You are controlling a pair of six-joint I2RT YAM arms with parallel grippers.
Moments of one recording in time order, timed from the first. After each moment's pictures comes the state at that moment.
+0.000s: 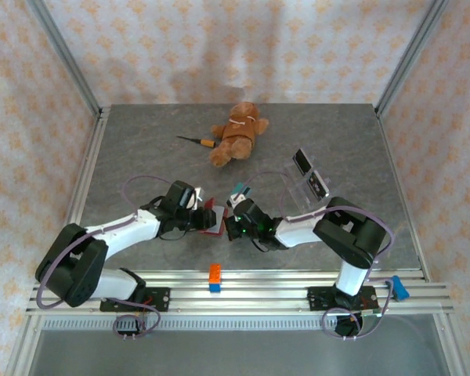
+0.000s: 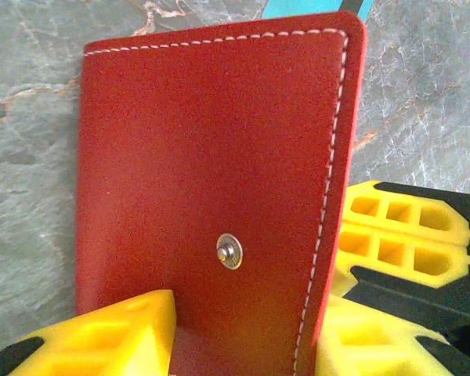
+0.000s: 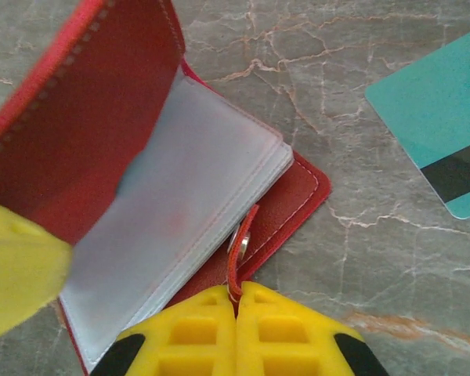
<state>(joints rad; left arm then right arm) -0.48 1.36 0.58 -0.19 0.34 -0.66 0.96 1.75 0.68 0.38 0.02 0.47</state>
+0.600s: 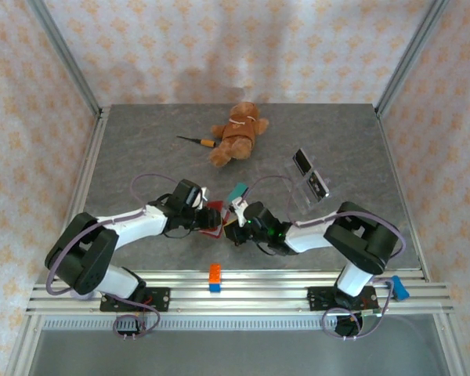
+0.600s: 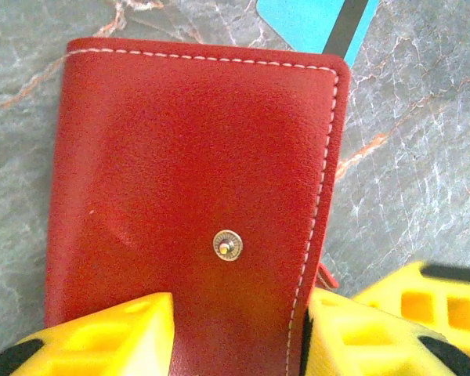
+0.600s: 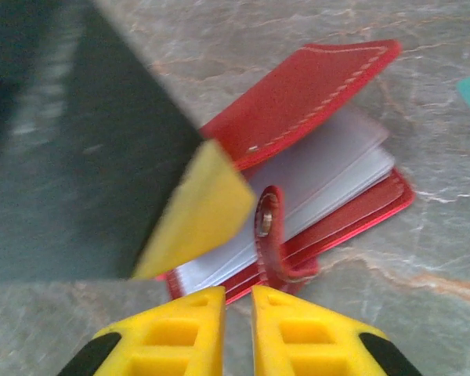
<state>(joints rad) -0.50 1.46 0.62 -0.16 0.33 -0.66 0.95 1.65 0.57 0.46 -0.15 0.39</state>
